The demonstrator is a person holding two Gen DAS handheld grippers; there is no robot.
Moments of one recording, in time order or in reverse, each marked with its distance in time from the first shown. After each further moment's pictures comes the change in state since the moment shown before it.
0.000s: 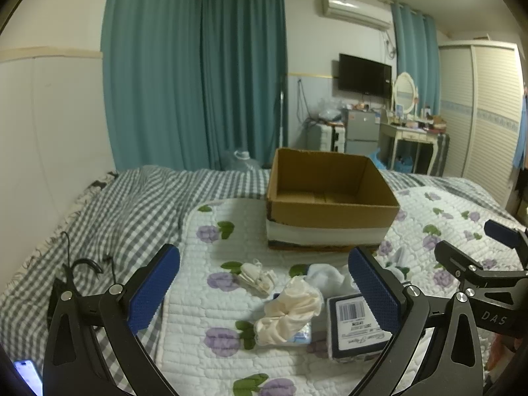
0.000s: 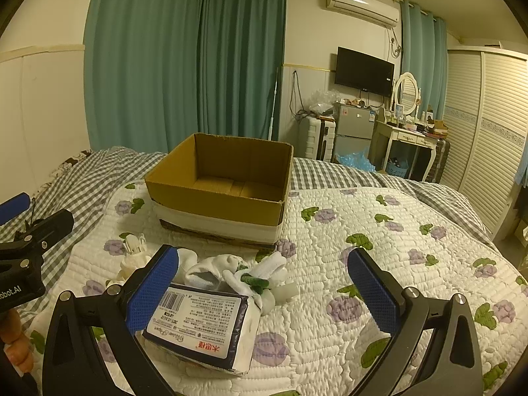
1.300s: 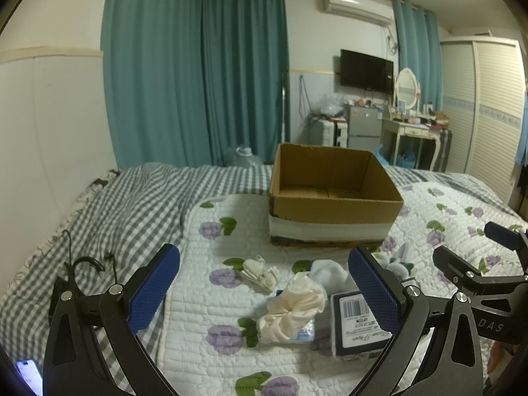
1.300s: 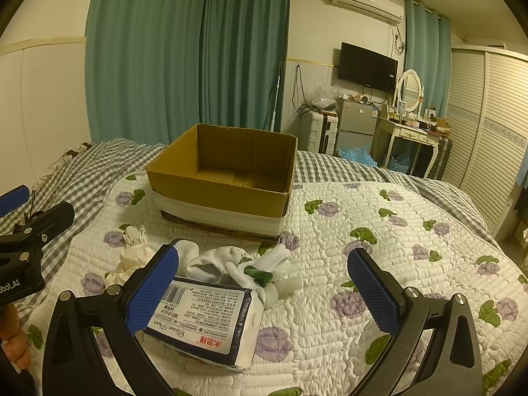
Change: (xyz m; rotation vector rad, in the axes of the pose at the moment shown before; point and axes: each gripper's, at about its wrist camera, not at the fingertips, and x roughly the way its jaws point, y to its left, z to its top) left arm 0.002 0.004 -0.004 0.002 0.006 0.009; right arm 0.005 0.005 -0.005 -0.009 0.018 -0.003
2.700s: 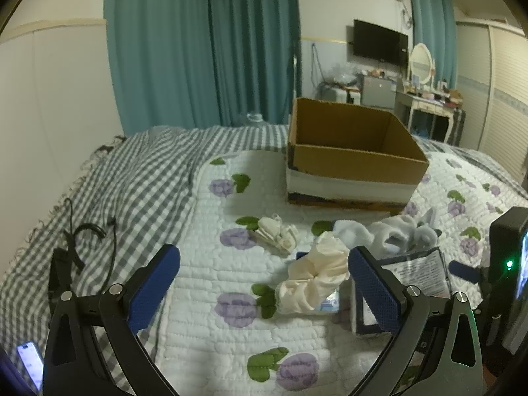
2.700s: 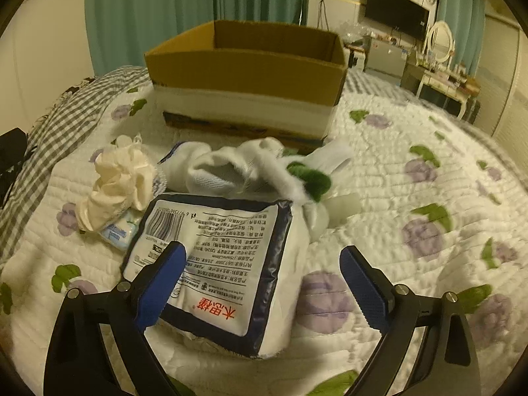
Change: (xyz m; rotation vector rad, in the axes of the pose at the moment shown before) left arm 0.025 0.010 -0.026 -0.004 0.153 0.051; right arm 0.089 0.025 -0.066 -0.022 0.320 0.092
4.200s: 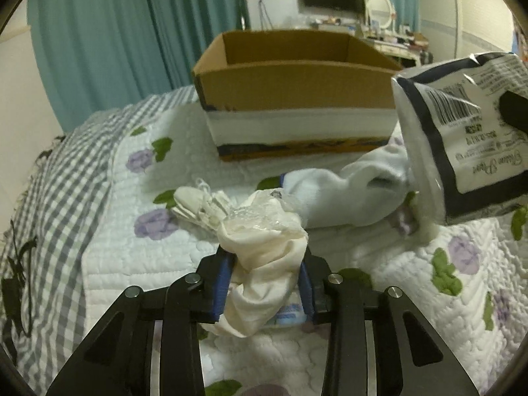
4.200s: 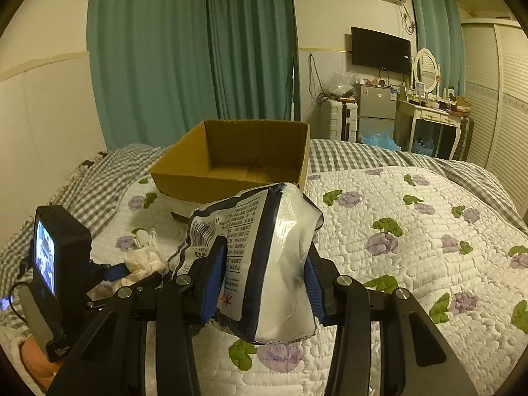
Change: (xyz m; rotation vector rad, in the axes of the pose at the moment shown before) left arm 0.076 -0.059 -0.021 0.189 0.170 -0.122; right arm -0.085 -0.043 0.039 0.067 -0.285 0.049
